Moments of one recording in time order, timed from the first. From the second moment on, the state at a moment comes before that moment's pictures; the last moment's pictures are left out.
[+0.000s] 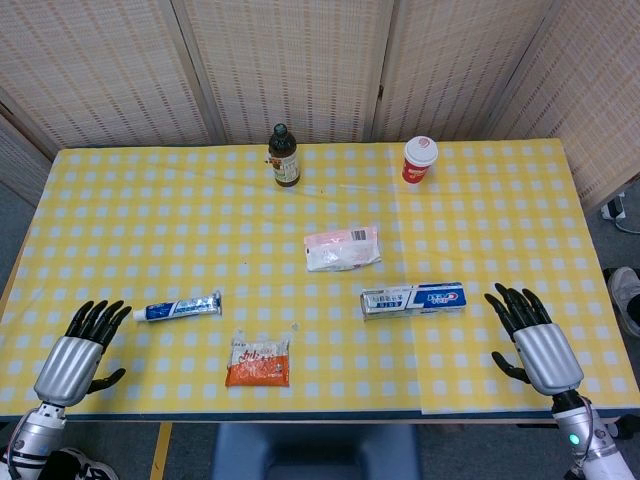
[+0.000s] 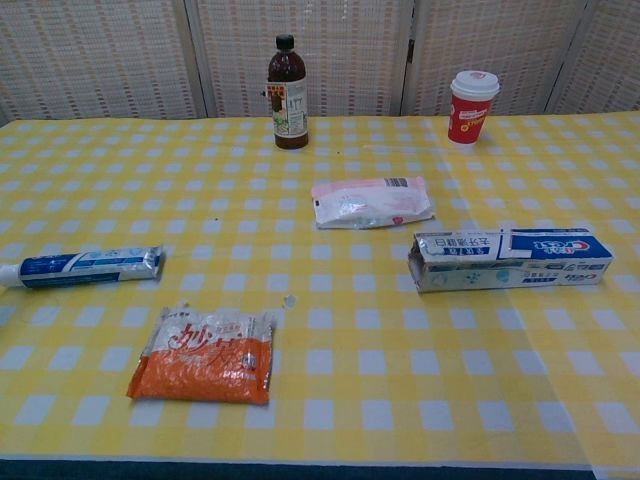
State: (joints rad) left arm -0.20 -1.26 0.04 -1.41 1.65 1.44 0.06; right arm 0.17 -1.17 -0.01 -1.61 -1.61 1.39 -0.07
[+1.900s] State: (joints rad) left arm -0.57 -1.49 -0.17 -1.44 1.02 0.93 0.24; right arm 0.20 -1.19 0.00 -1.60 -1.53 1.29 -0.12
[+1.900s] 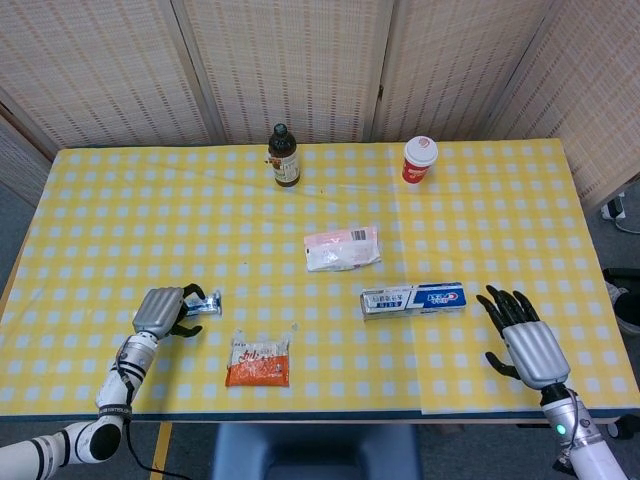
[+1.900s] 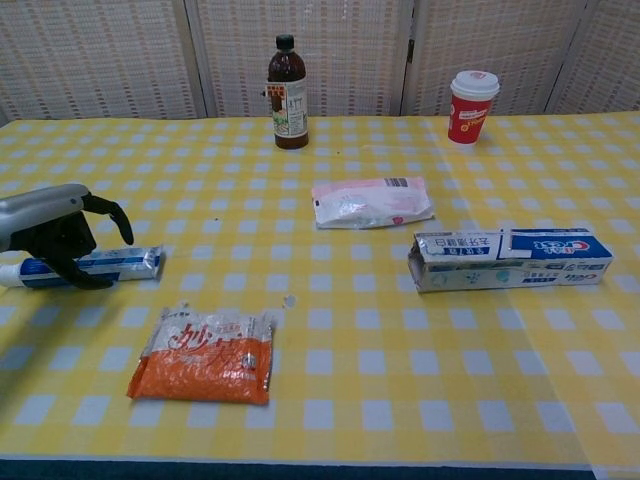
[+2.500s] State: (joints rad) left arm -0.63 -1.58 -0.19 -1.31 0.89 0.89 0.31; right arm 0.21 -1.20 0.02 -1.59 -1.48 1.27 -0.12
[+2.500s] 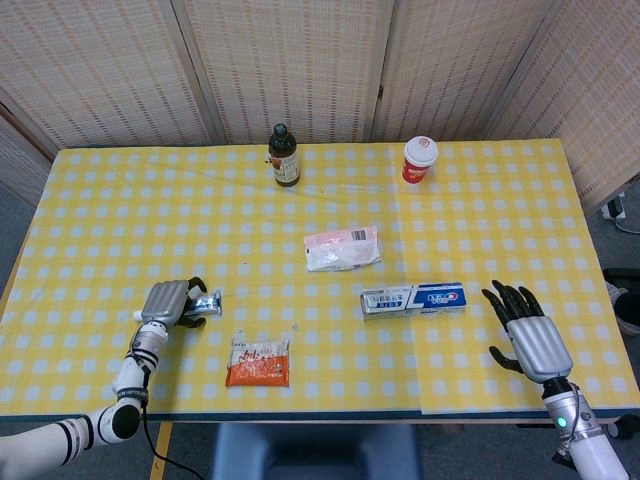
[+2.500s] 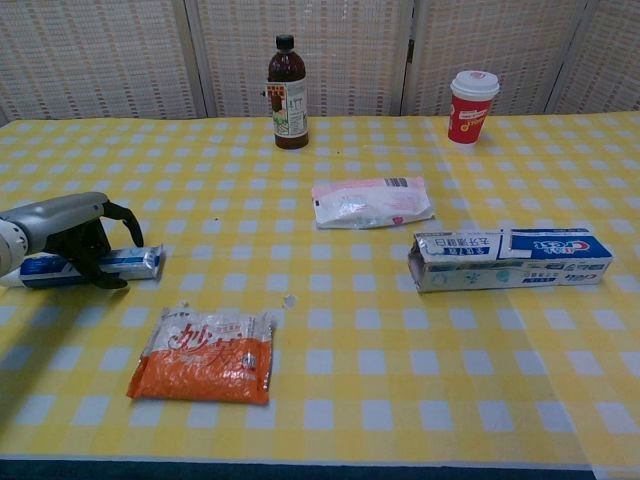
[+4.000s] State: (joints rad) left arm -0.47 -1.21 -0.23 -1.79 1.14 0.88 -0.35; right arm 0.48 -1.27 0.10 -1.56 -1.32 0.89 -0.06
